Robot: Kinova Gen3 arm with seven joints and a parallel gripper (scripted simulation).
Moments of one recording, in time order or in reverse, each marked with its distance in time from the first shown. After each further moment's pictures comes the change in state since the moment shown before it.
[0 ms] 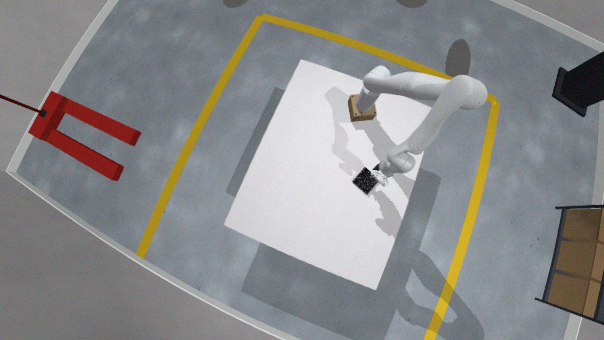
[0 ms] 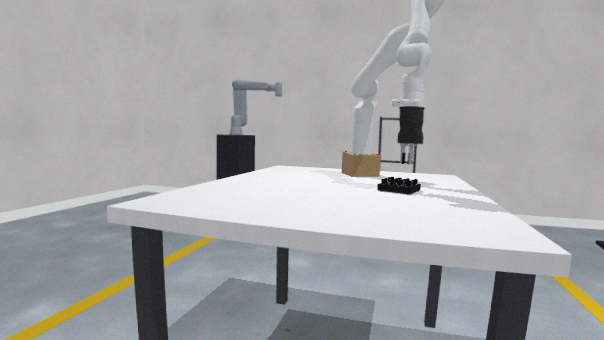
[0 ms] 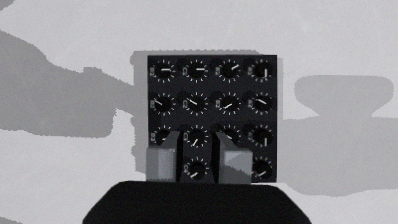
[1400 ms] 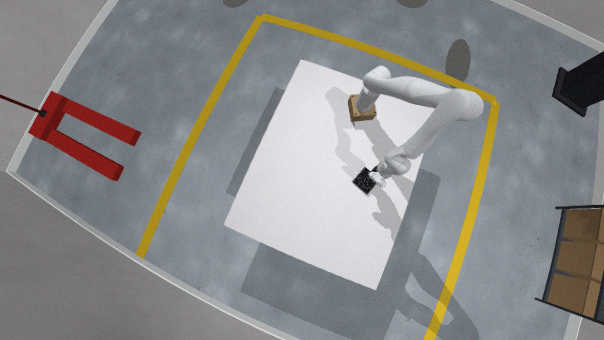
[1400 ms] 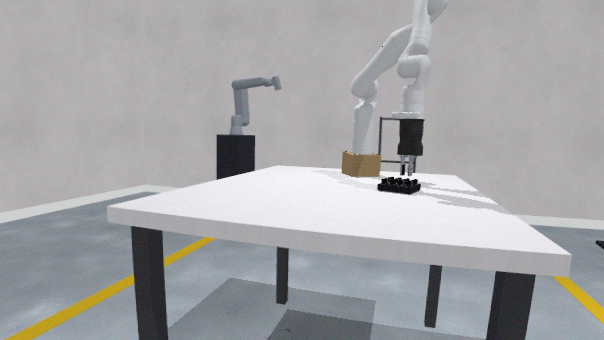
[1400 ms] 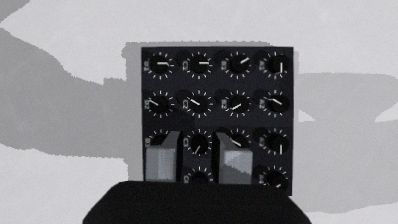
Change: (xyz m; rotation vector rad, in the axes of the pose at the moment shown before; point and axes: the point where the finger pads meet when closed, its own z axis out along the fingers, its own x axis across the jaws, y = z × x) arm -0.001 0.001 0.038 0.000 -0.001 -0.002
